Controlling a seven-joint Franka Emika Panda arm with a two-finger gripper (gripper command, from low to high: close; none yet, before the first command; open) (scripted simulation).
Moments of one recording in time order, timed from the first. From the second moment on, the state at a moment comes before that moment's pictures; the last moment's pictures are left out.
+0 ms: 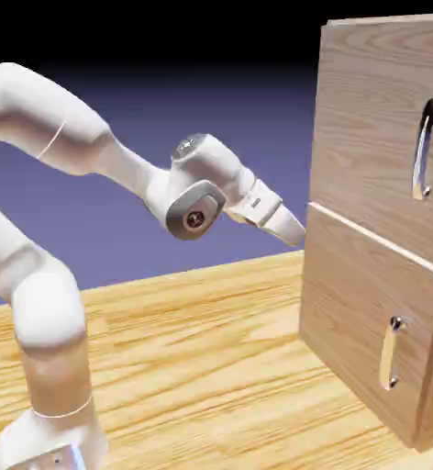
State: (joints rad) arm 0.03 -0.58 -0.02 -2.79 -0.05 3.04 0.78
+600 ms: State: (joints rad) arm 0.30 -0.66 -0.34 -2.56 -0.84 3.08 1.36
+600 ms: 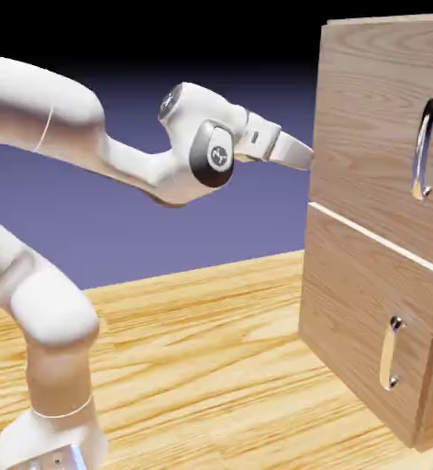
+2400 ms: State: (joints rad) arm 1.20 -0.82 -1.29 -1.83 -2.87 3.18 2.88
